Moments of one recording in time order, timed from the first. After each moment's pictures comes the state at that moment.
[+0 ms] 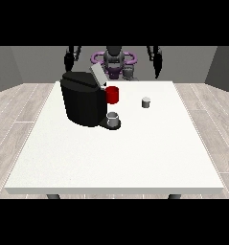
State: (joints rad) left arm 0.01 0.09 -0.01 -1.53 0.02 -0.03 0.04; right arm 0.04 -0.09 -0.01 -1.58 -0.02 -0.01 0.01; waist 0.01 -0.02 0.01
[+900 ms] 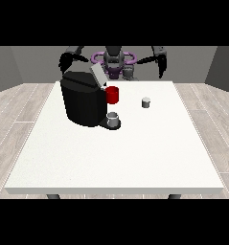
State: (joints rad) left arm -0.10 0.21 0.05 -1.46 -0.08 -0.09 -0.09; right arm 0.01 -0.03 -0.05 -1.57 -0.02 -0.08 -0.10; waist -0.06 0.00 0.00
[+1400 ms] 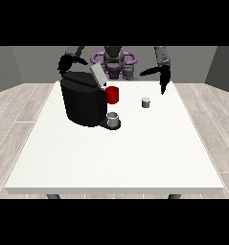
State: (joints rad) left arm -0.30 0.30 0.13 -1.21 -0.09 -0.14 -0.05; right arm -0.07 -0.02 -0.03 -1.58 -0.02 -0.08 -0.09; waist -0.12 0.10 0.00
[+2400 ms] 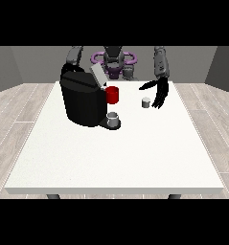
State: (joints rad) left arm -0.47 0.31 0.07 -0.86 -0.31 -0.07 -0.08; right arm -0.20 -0.03 -0.05 -1.40 0.01 -0.16 -0.05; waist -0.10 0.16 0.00
